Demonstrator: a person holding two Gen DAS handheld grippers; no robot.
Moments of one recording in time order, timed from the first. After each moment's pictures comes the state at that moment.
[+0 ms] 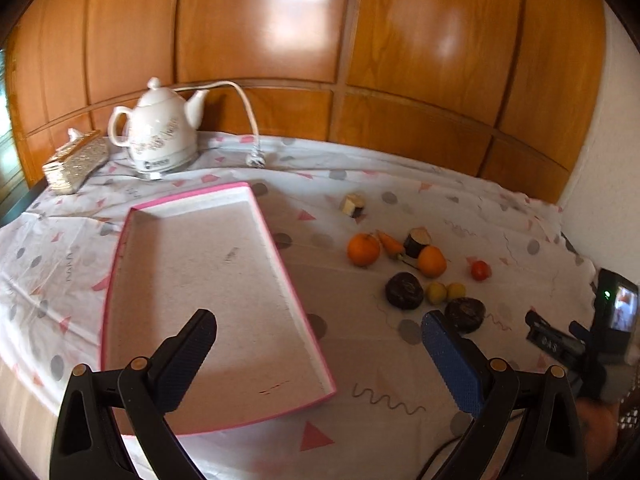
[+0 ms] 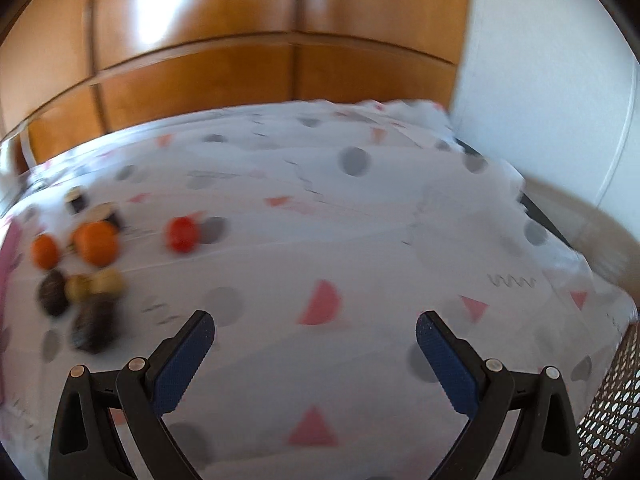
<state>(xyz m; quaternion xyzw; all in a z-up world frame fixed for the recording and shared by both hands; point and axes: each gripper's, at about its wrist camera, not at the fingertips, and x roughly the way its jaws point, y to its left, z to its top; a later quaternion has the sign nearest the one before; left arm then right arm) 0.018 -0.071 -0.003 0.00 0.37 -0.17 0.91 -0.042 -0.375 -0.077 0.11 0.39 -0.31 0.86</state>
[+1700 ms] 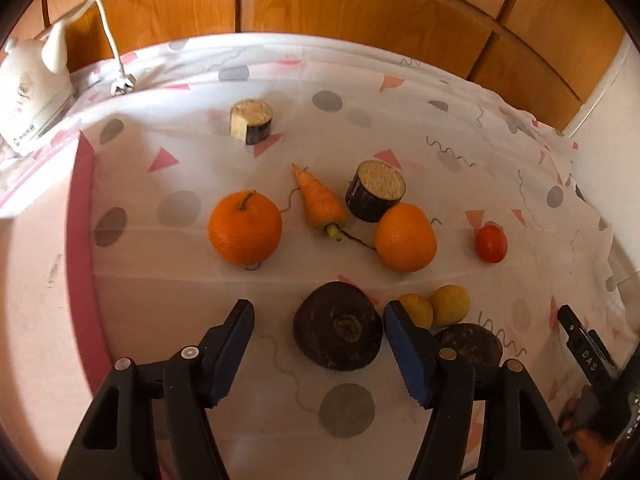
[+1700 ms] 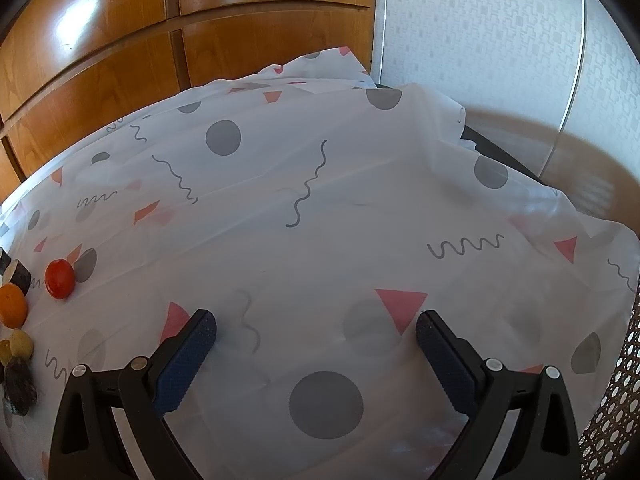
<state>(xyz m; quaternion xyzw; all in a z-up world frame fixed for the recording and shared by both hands) 0.131 -0.195 -0.089 0.05 0.52 -0.23 0.82 -0.062 -0.450 -0.111 0.19 0.39 -0.39 0.81</state>
